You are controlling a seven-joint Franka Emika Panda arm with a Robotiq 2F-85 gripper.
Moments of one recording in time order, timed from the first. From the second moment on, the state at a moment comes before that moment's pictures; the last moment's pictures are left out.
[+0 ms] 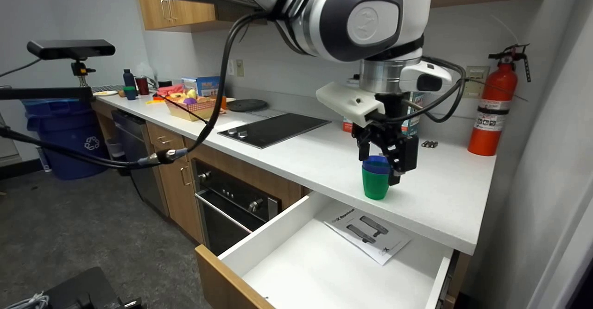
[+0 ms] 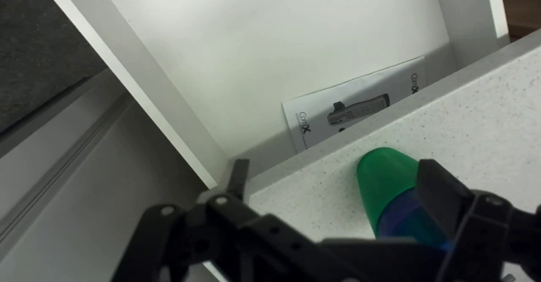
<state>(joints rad) -0.14 0.22 -0.24 -1.93 0.16 2.27 0.03</state>
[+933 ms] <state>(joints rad) -0.15 0.46 -0.19 -1.60 0.14 2.20 0.13</state>
